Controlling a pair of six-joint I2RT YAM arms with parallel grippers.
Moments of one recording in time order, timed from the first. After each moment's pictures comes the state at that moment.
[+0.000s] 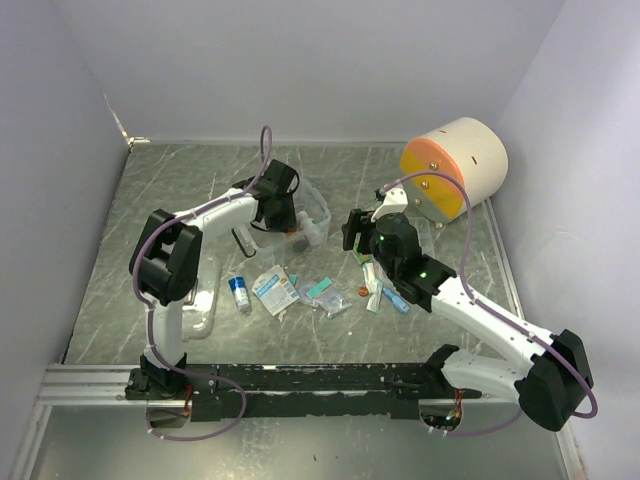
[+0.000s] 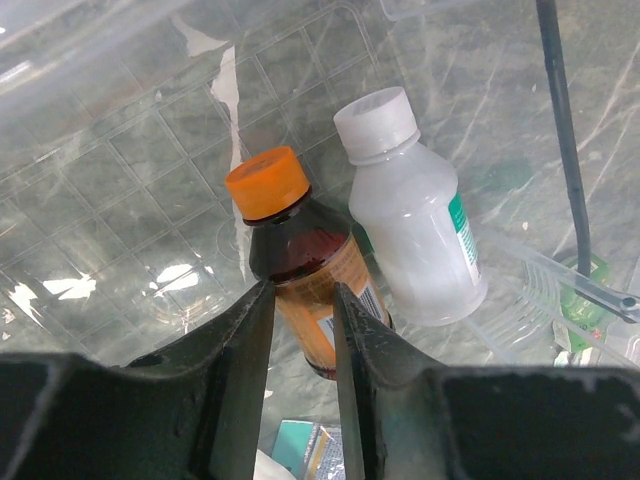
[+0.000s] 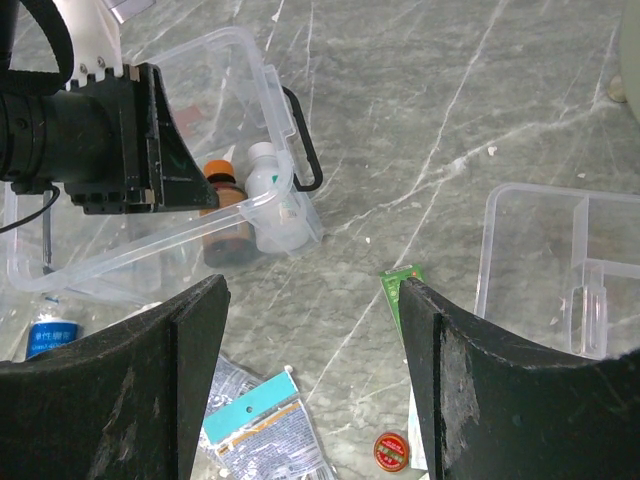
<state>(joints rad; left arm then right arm) -0.56 1.99 1.48 -0.50 -0.06 -0.63 0.69 1.08 0.75 -0.01 0.38 0.34</state>
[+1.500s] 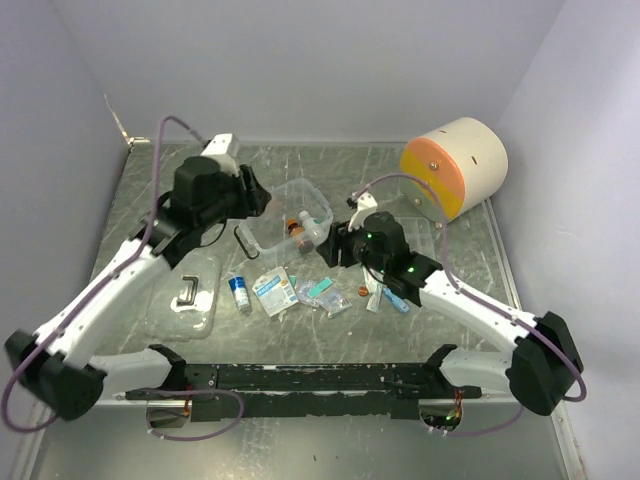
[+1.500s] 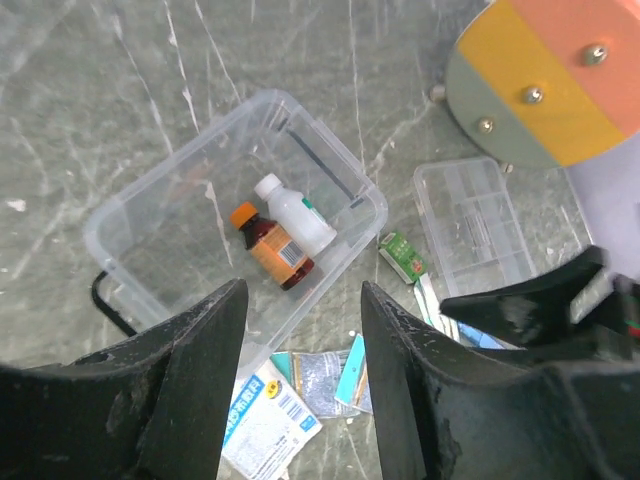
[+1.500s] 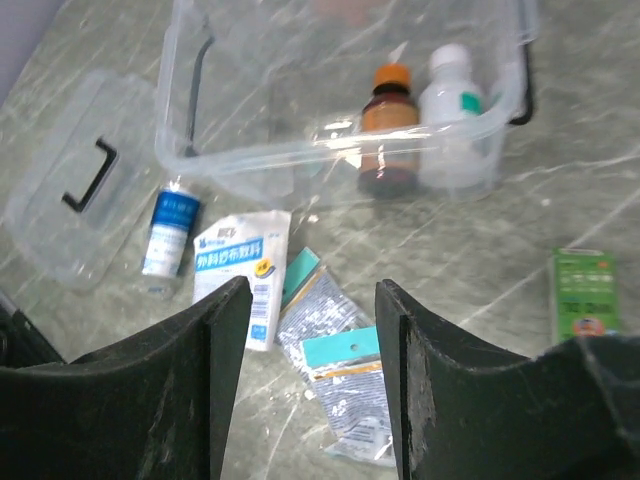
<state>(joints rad) -0.56 1.25 1.25 -0.43 -0.07 -0.46 0.70 1.16 0.76 -0.01 -0.01 0.36</state>
